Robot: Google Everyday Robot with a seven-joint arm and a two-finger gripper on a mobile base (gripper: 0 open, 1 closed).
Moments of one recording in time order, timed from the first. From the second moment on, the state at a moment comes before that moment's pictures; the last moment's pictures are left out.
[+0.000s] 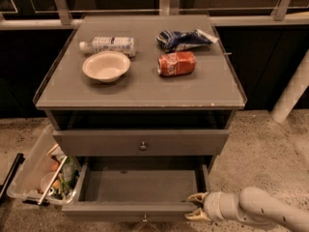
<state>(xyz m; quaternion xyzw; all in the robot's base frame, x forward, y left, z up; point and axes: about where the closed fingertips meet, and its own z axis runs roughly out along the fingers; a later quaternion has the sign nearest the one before) 0.430 -0.165 0.396 -0.59 0.71 0.16 0.35</state>
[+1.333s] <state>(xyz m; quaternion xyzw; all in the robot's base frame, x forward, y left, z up) 0.414 -0.171 0.391 -0.59 0.71 0.15 0.35</state>
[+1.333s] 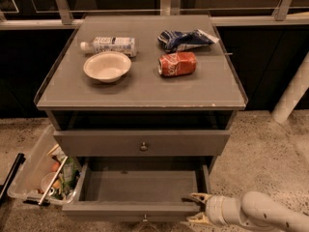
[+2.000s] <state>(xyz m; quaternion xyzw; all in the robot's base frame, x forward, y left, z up) 0.382 -0.185 0.384 -0.58 0.72 0.16 0.35</state>
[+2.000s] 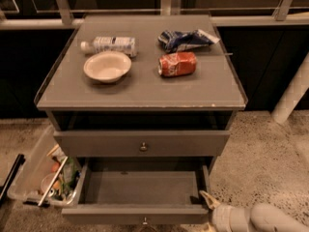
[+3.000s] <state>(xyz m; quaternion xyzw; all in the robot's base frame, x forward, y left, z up) 0.401 -0.184 0.399 -0.58 0.72 0.16 0.35</state>
